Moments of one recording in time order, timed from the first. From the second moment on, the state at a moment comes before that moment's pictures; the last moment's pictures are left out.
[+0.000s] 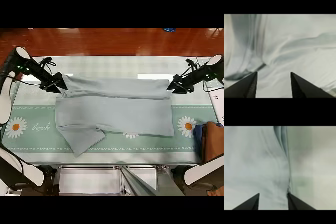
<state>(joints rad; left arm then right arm) 0.15 -1.93 1.75 1.11 -1.58 -1.51 -0.28 -1.85 1.61 -1.11 1.42 1.43</state>
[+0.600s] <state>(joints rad) 0.49 -1.19 0.95 1.09 -1.43 -1.50 -0.35 -1.10 0.85 -1.04 1.19 1.40</state>
